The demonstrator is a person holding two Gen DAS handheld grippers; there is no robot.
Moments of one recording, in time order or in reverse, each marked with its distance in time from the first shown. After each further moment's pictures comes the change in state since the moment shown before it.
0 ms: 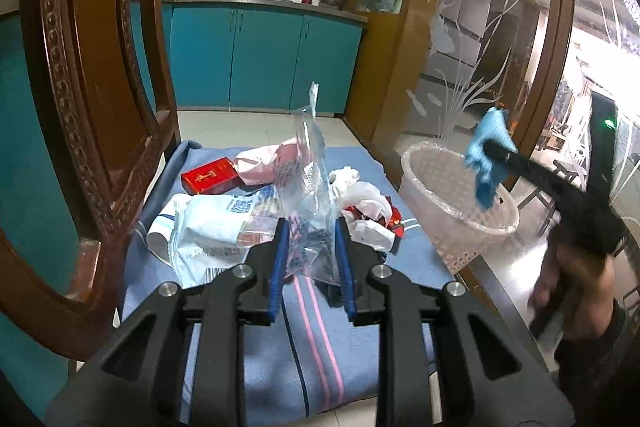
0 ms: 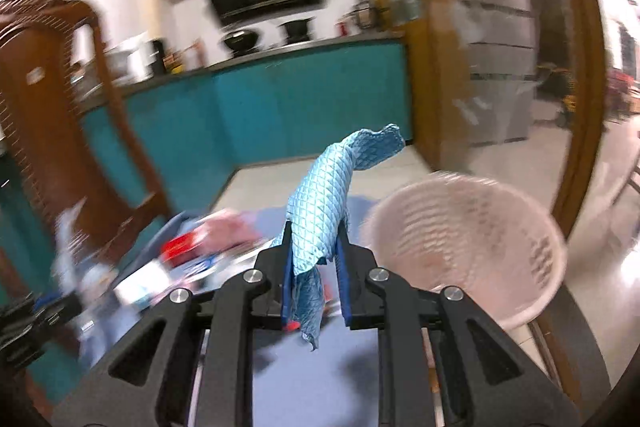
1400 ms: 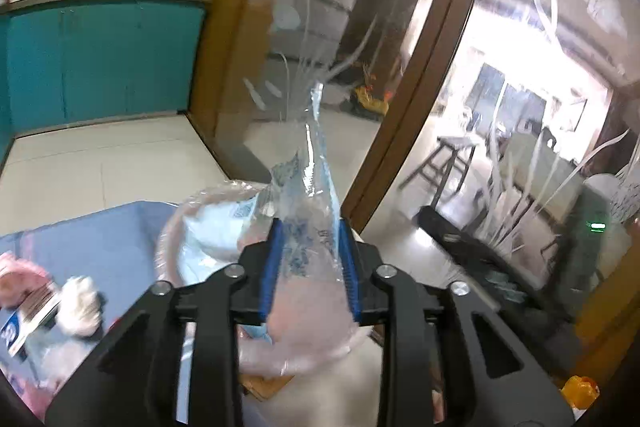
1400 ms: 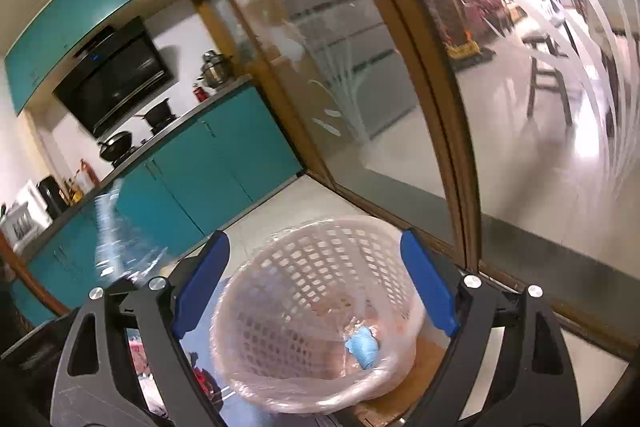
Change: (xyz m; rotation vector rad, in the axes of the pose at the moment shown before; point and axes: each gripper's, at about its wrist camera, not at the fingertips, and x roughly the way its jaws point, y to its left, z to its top) left arm 0.167 -0.229 0.107 0.144 0.105 -0.494; right arm -0.023 -0.172 0.016 0.465 -0.140 -0.257
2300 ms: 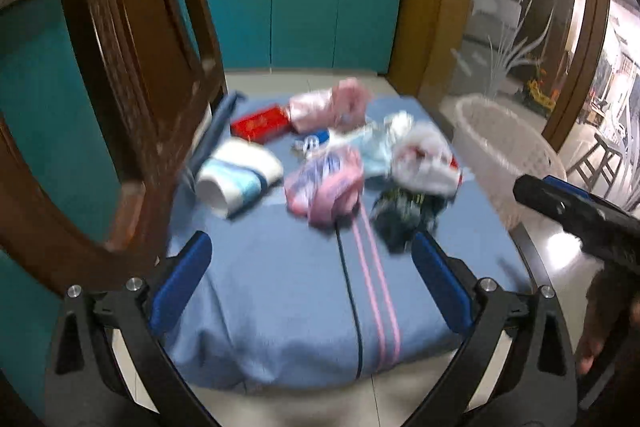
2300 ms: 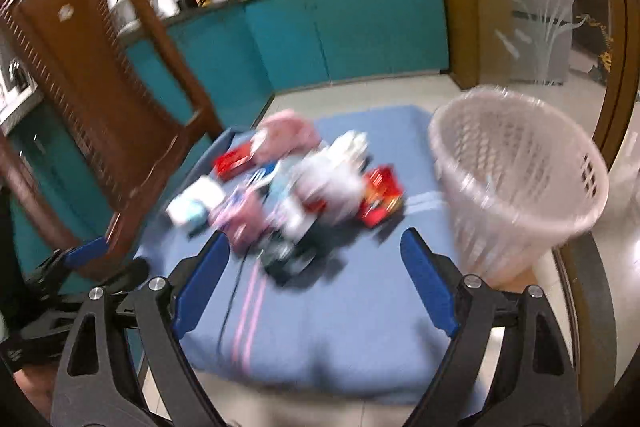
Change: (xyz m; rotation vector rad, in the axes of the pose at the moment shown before) left arm -0.243 0.132 -0.188 -0.190 0.073 0.637; right arm -0.080 0.187 -0.184 -0.535 0.486 0.361
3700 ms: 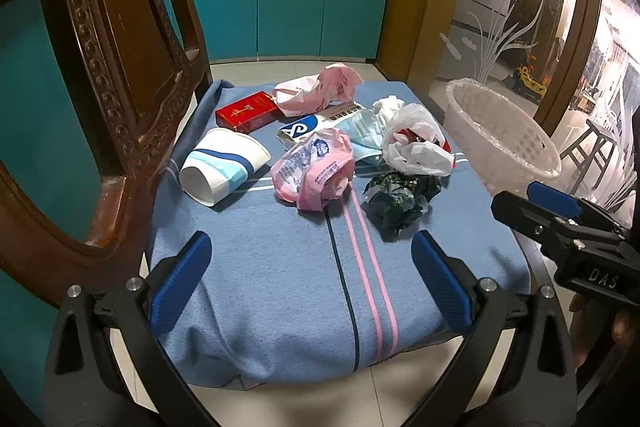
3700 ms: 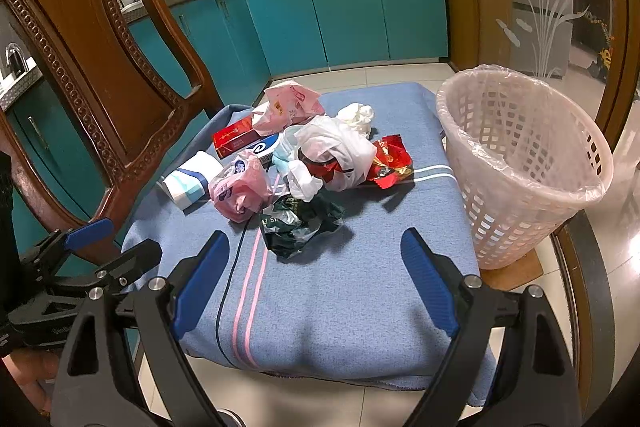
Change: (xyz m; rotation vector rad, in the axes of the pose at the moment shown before) left arm 0.009 -0.011 0.004 0.031 0.027 -0.023; right arm 0.011 -0.005 -0.008 0.001 0.025 -0.017
